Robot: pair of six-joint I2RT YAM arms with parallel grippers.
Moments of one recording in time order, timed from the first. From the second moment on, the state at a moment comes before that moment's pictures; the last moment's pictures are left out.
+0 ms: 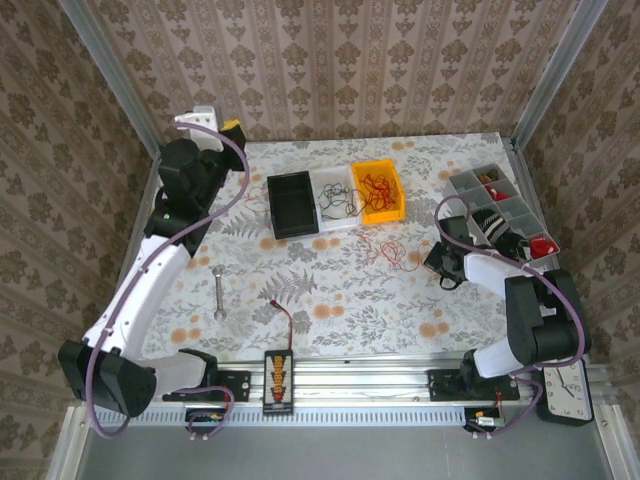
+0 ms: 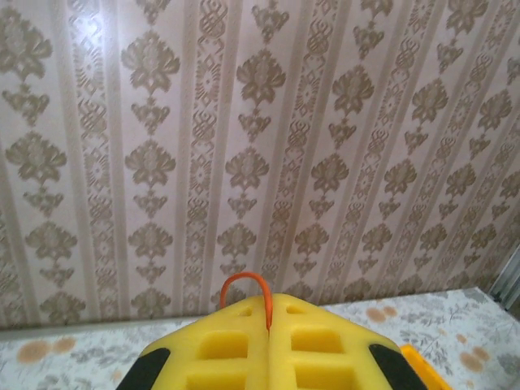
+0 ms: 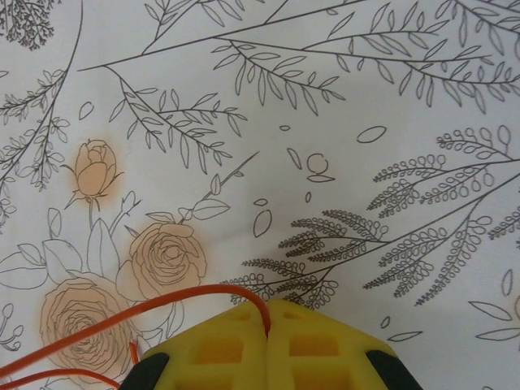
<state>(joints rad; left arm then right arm) -0.35 1.23 1.24 0.03 -0.01 -0.18 0.10 1.47 0.64 -0.27 0.12 0.70</state>
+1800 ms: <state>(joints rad) -0.41 1.54 1.30 0.27 0.04 -0.20 0.10 1.47 0.63 -0.24 0.07 0.66</state>
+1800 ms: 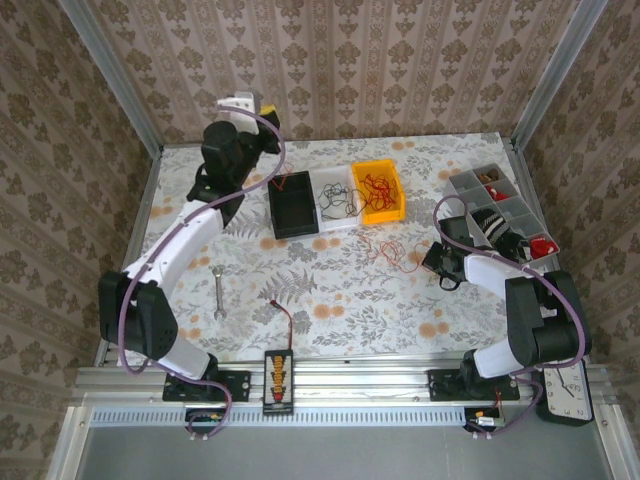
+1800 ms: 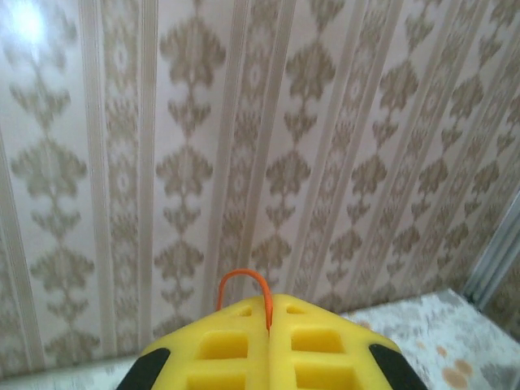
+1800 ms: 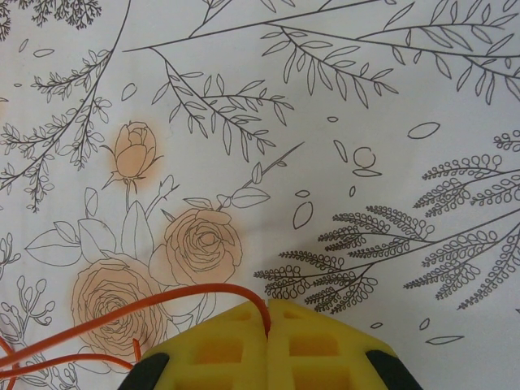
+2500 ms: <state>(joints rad) -0.42 1.84 1.22 0.25 0.14 -0.38 0.10 1.47 0.63 -0.24 0.07 0.66</state>
